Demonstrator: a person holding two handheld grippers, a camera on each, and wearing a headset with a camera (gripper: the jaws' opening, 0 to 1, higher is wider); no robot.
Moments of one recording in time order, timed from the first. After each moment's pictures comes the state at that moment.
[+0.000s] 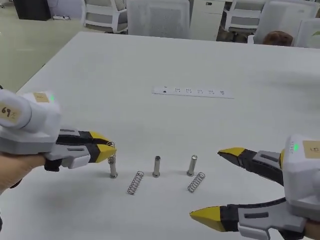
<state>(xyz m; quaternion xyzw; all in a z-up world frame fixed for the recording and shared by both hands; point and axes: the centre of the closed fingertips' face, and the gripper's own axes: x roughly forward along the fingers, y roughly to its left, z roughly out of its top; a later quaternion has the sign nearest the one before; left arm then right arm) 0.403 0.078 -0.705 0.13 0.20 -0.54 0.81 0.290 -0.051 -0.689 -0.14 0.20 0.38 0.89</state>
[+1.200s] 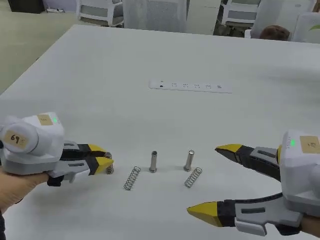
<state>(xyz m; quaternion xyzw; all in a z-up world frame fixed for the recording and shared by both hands) 0.402 0.078 -0.744 0.15 0.19 -0.53 0.81 0.291 -0.052 -0.692 -0.14 0.21 0.38 0.89</state>
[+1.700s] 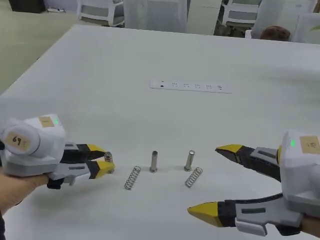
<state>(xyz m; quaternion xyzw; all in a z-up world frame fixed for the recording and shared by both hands) 0.399 0.081 -0.748 0.15 0.20 -0.53 0.81 0.290 -0.052 -0.694 -0.14 0.21 0.38 0.89</state>
